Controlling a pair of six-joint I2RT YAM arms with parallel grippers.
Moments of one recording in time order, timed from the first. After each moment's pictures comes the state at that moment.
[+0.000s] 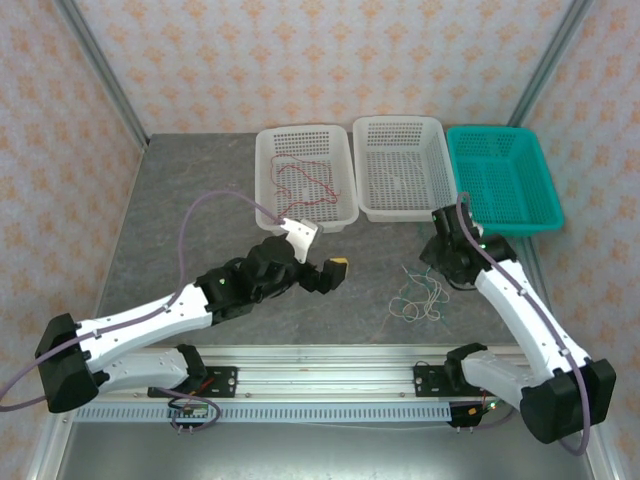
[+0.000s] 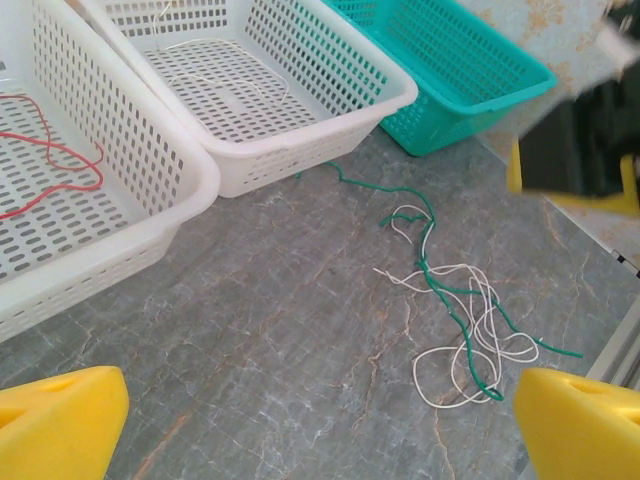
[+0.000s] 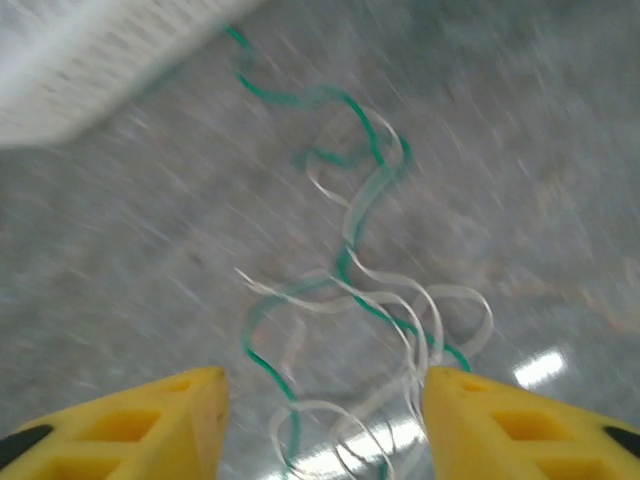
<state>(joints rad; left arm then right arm) -0.94 1.12 0.83 -0.15 -0.18 -0.38 0.29 1.05 0.92 -1.06 0.17 0.83</state>
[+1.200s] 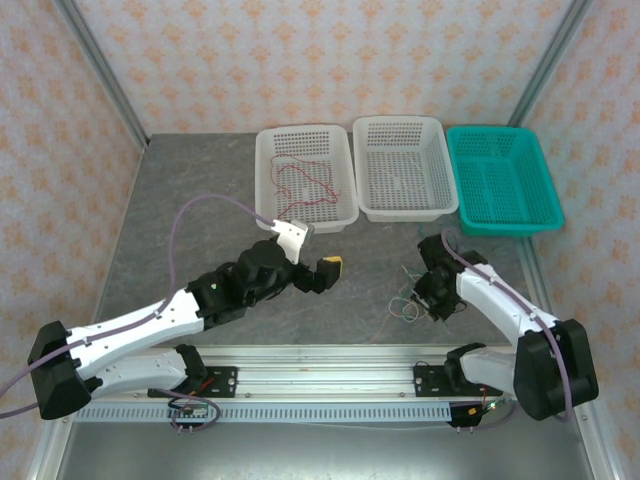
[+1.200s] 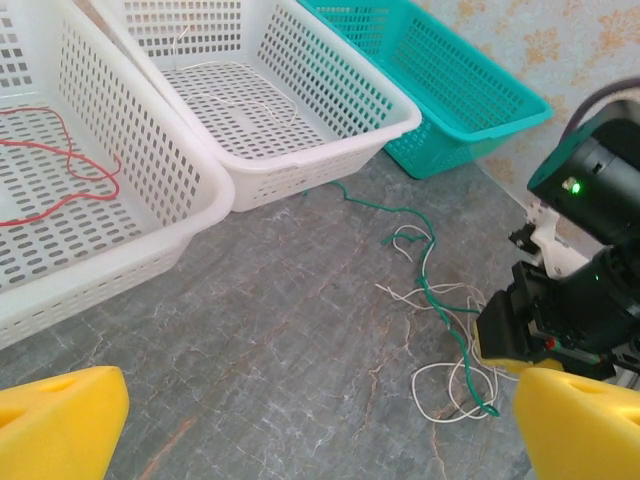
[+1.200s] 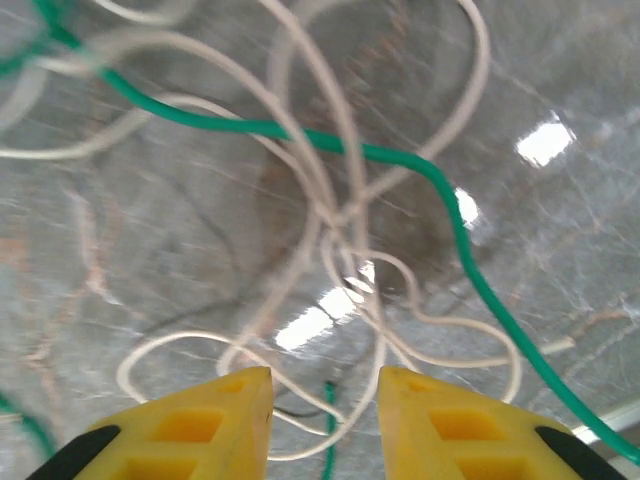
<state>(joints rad) -0.94 1.05 0.78 -0.13 -0.21 -0.41 0.29 1.18 0.67 -0.94 -0.05 1.09</state>
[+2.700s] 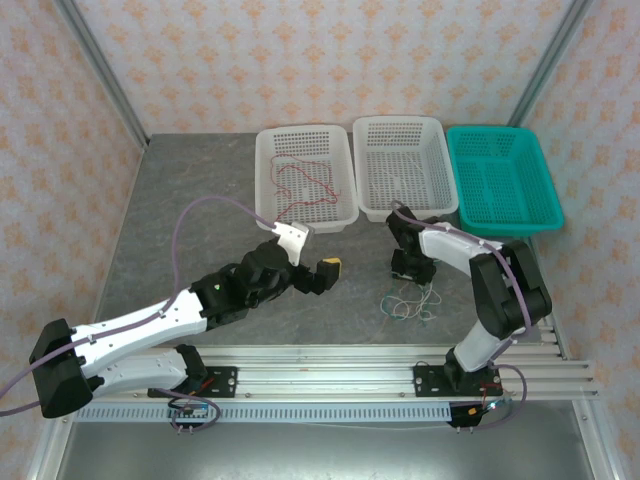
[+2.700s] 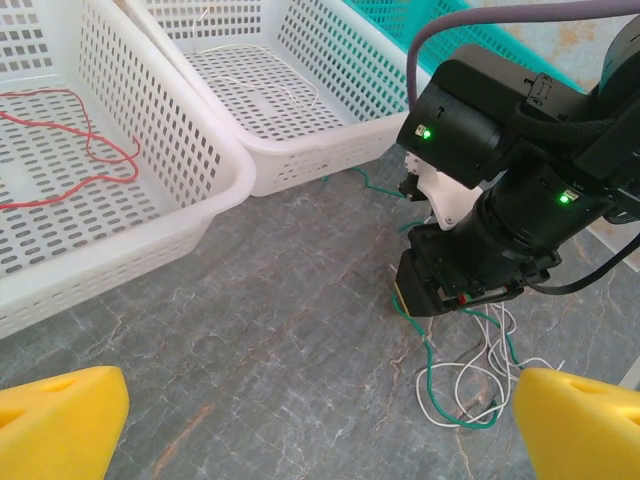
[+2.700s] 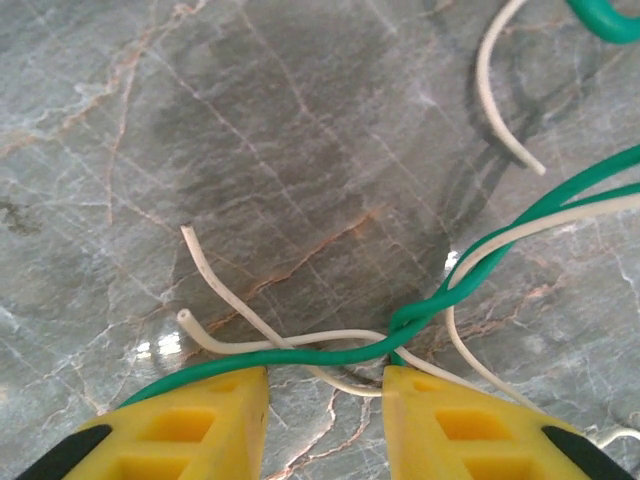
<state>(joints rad) -0.94 1.06 0.76 -0.13 -0.24 -0.41 0.38 1.65 0.94 -0.82 0.09 0.66</state>
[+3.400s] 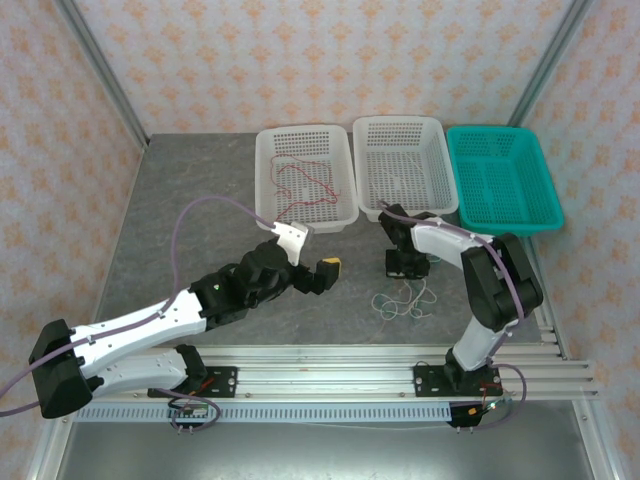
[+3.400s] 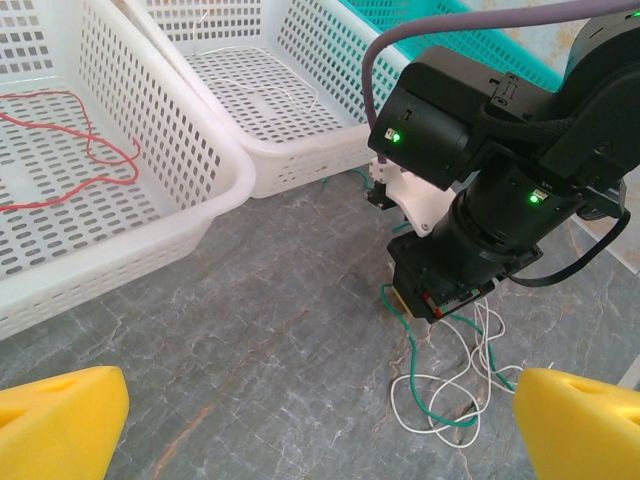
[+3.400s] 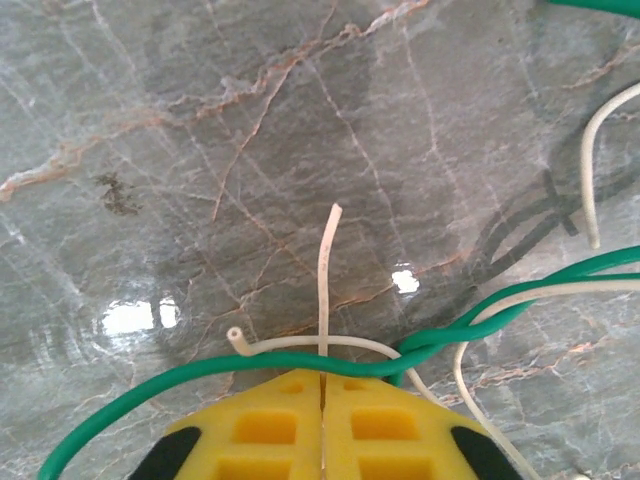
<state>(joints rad) -0.94 1.06 0.76 -0.13 -0.24 -0.41 0.41 1.70 0.99 -0.84 0.10 0.50</state>
